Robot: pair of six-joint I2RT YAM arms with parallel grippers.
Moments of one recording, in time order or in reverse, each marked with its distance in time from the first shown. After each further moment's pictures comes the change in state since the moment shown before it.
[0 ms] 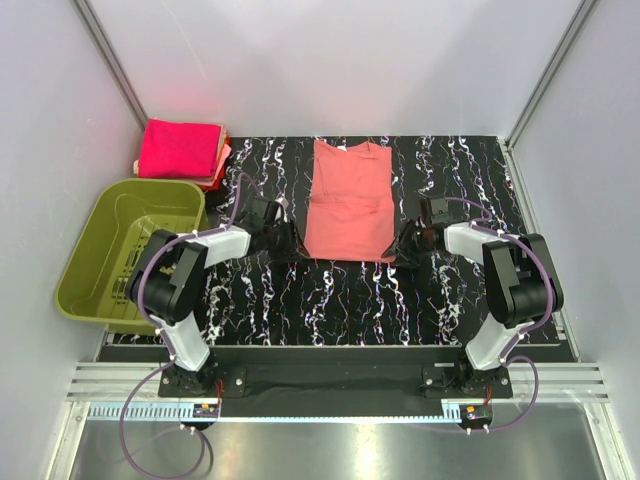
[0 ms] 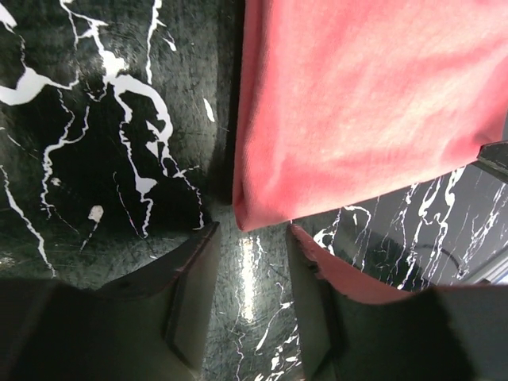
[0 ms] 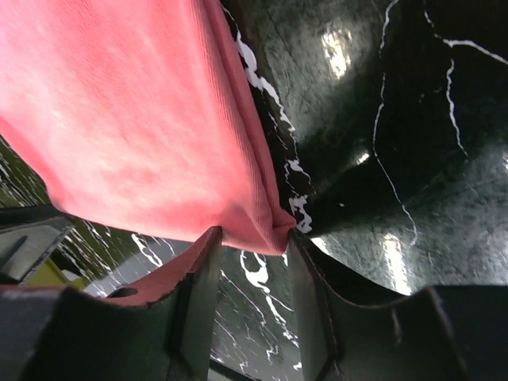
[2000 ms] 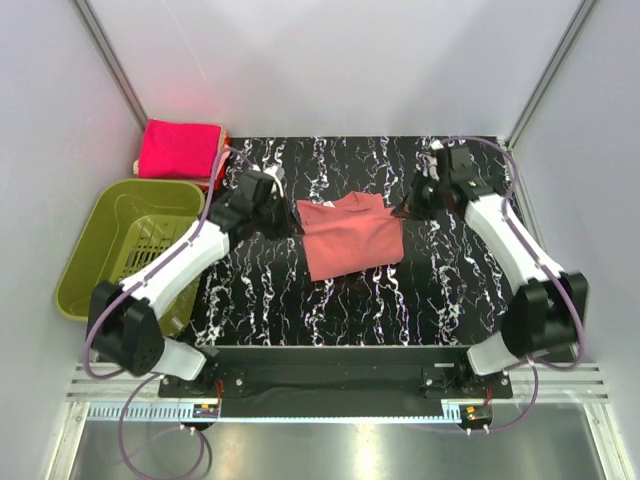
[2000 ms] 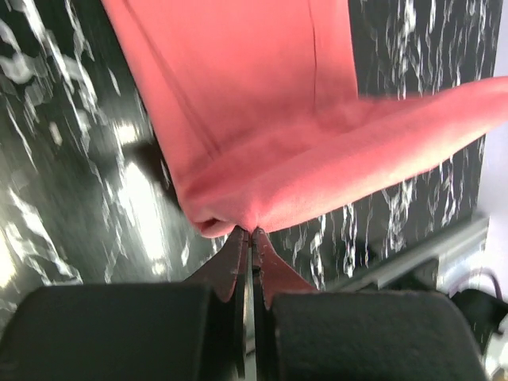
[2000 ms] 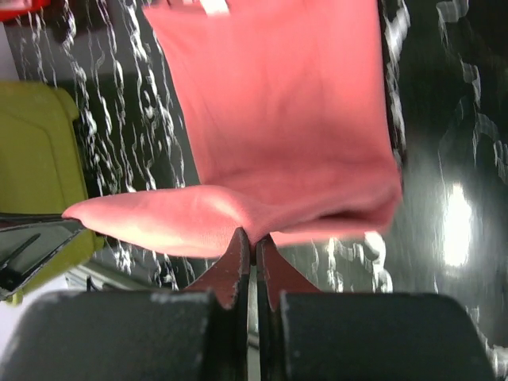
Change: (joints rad) left arm -0.105 -0.373 0.182 -0.373 -0.144 -0.020; right arm 0.008 -0.255 0.378 -0.398 0.007 -0.204
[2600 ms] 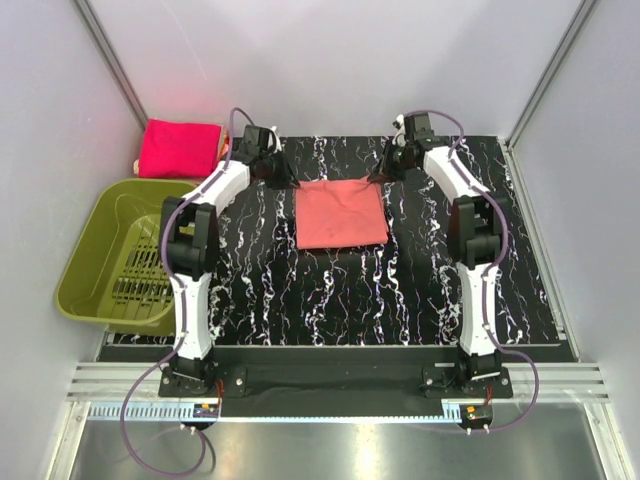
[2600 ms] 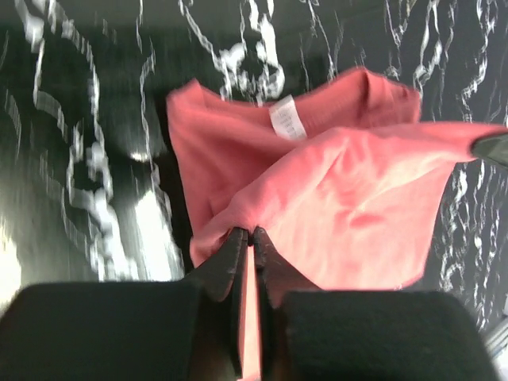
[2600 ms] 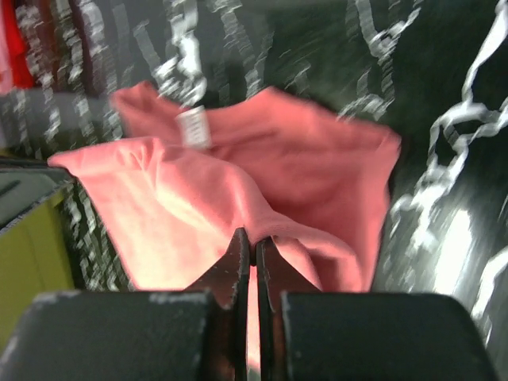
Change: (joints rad) left arm 0.267 0.752 0.650 0.053 0.158 0.169; right arm -0.023 0.840 0.765 0.038 -0.134 -0.110
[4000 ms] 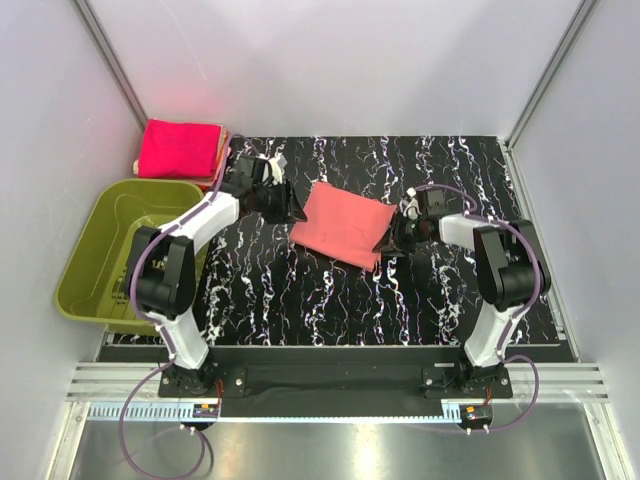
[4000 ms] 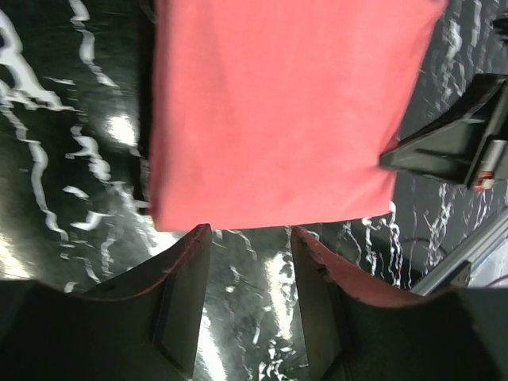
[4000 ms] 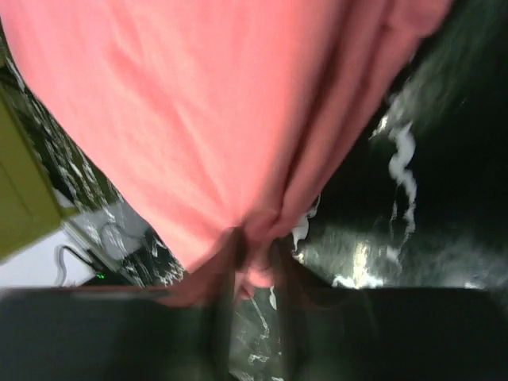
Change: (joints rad) left arm -0.042 -0.328 -0.465 0.076 0.128 0.074; right arm -0.008 -0.424 -1.004 0.428 -0.132 0.069
